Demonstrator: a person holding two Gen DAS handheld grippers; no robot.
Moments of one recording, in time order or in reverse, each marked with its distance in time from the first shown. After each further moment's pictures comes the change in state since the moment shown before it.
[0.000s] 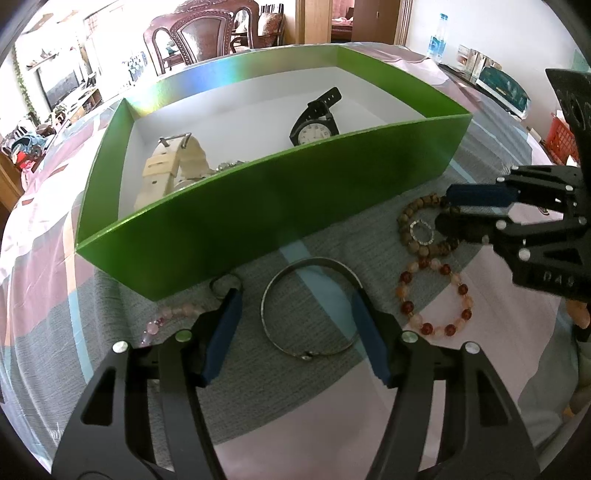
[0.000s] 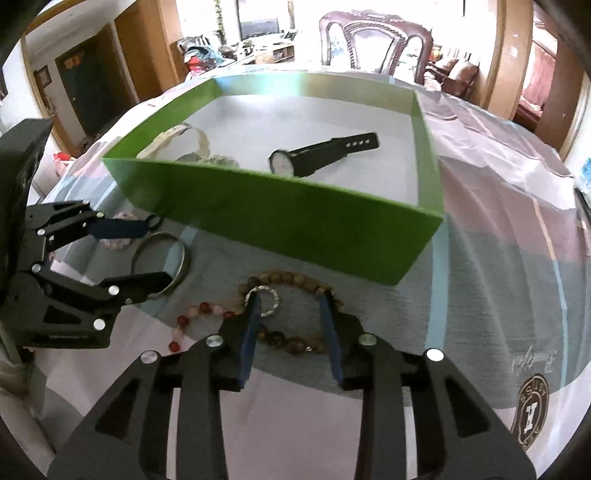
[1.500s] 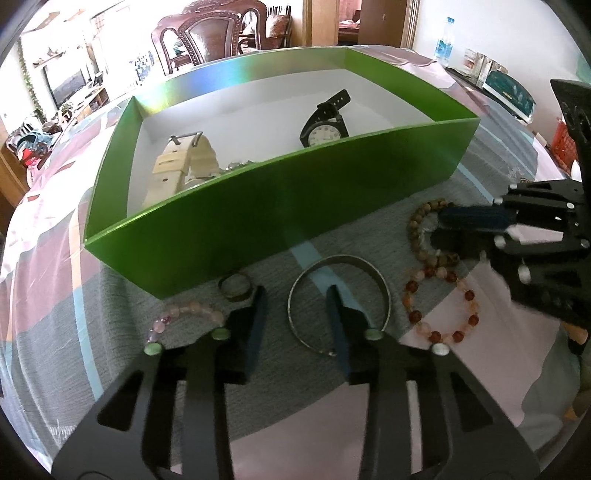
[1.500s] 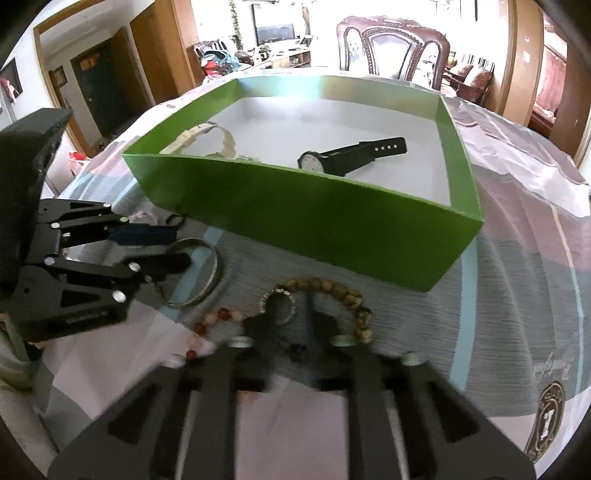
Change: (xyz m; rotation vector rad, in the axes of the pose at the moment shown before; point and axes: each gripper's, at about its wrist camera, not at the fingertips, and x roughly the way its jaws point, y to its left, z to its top) left arm 0.001 0.004 0.000 -0.019 -0.009 0.021; right arm 0.005 0.017 -0.002 -0.036 -0.031 0.079
